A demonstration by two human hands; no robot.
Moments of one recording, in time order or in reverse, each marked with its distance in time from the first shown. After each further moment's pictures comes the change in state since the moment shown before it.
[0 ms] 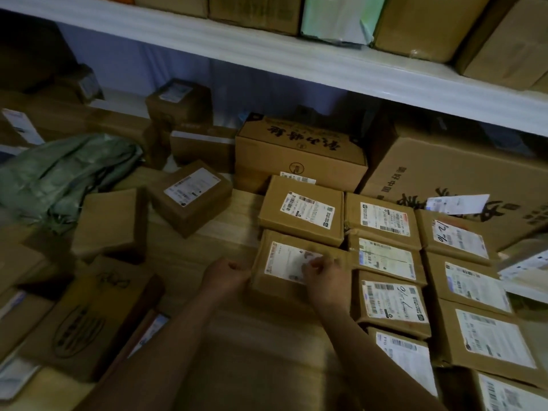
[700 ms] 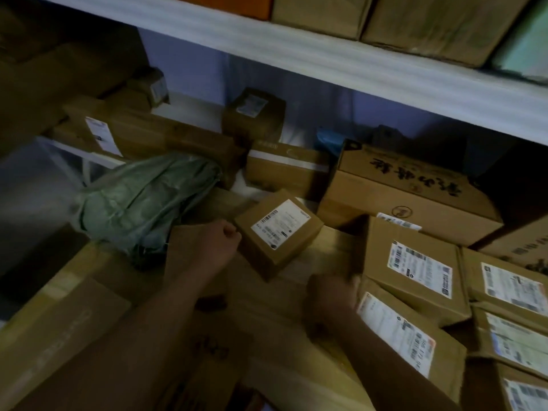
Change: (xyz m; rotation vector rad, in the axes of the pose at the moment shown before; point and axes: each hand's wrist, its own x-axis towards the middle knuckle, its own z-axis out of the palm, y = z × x) left_hand 0.133 0.003 -0.214 0.134 0.223 0.161; right_hand 0.046 -0.160 0.155 -0.813 -0.364 -0.264
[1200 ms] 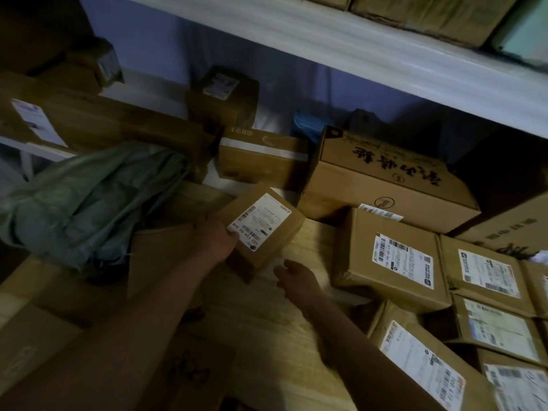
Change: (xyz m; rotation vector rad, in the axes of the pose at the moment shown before) left_hand 0.051 0.012 0.041 0.117 -0.105 -0.052; right_hand 0.028 -0.021 -0.003 0.968 -0.188 0.164
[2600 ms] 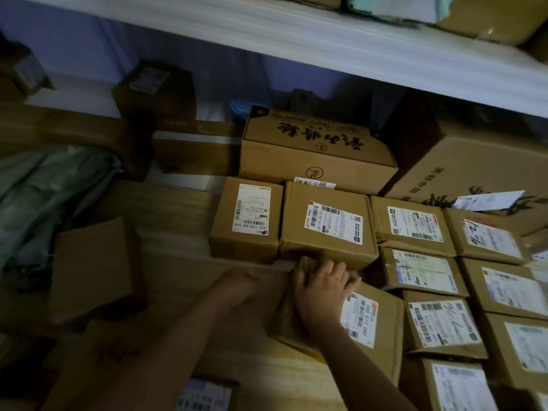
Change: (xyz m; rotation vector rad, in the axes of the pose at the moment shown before) left_hand -0.096 0.027 0.131 -0.180 -0.583 -0.119; right_hand -0.059 0.115 -0.079 -0.430 0.672 0.020
